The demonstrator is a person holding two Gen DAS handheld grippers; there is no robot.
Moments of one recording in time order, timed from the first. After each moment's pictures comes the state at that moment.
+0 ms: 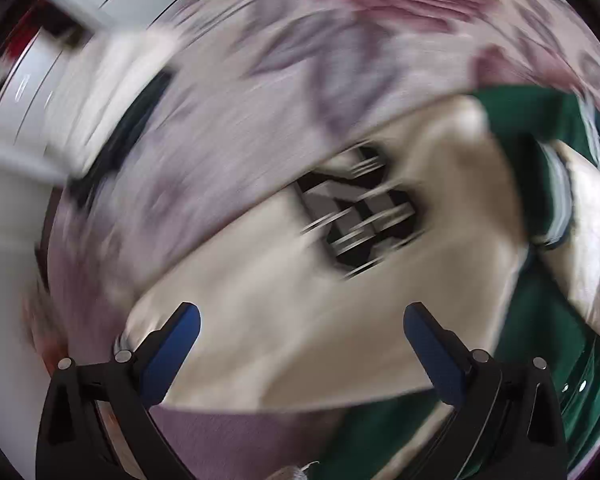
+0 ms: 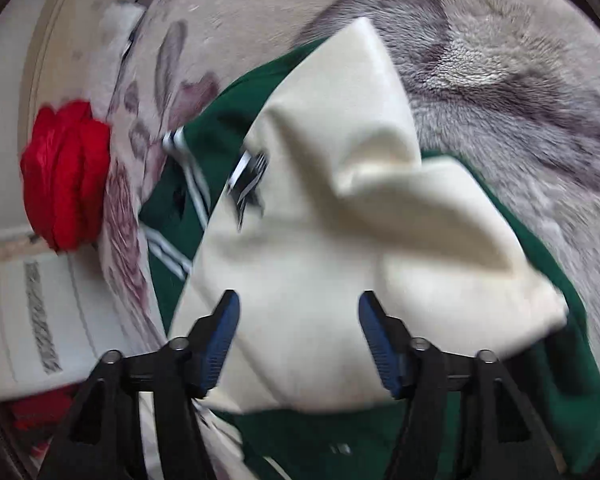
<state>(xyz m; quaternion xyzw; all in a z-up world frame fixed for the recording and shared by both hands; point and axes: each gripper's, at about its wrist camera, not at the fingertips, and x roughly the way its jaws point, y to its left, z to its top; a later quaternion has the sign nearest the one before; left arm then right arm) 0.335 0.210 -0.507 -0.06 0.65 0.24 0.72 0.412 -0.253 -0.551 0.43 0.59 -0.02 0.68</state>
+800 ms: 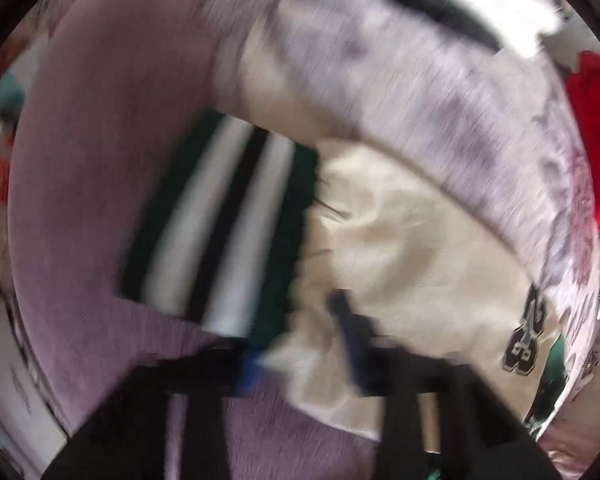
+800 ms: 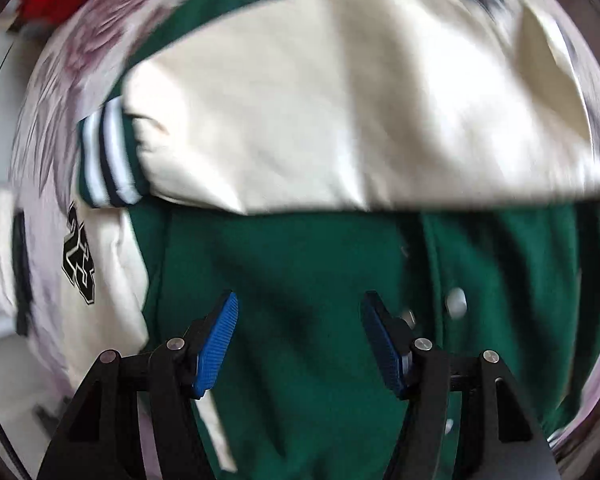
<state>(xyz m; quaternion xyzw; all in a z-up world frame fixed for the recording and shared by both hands) 0.146 0.398 -0.596 -0.49 0.48 0.38 0.62 0.407 0.049 -0.591 0.10 0.70 0.01 0.71</state>
